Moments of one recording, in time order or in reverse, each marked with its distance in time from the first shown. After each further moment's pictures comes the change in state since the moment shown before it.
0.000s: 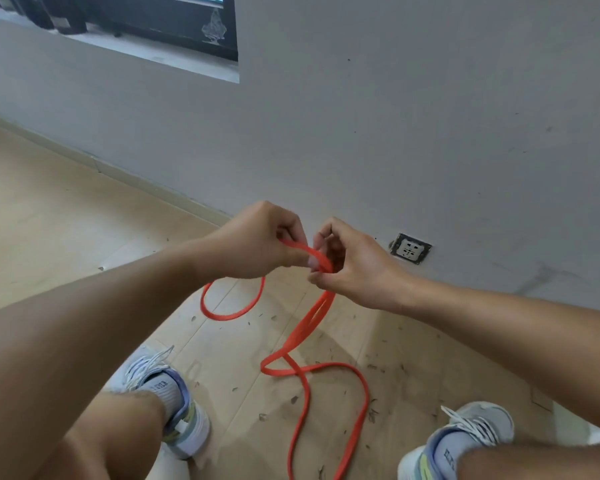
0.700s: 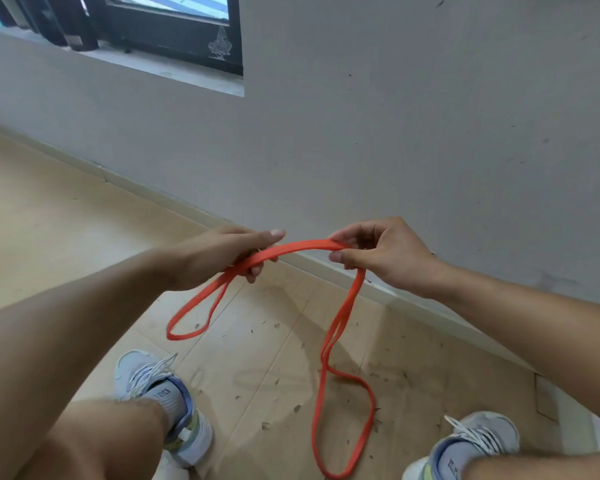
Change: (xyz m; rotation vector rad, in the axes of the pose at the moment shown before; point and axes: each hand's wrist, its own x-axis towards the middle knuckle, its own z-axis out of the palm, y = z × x) left_hand -0.017 -0.044 -0.027 -0.366 -0.218 -0.162; right_hand 0.004 -0.005 -0.038 0.242 0.054 0.096
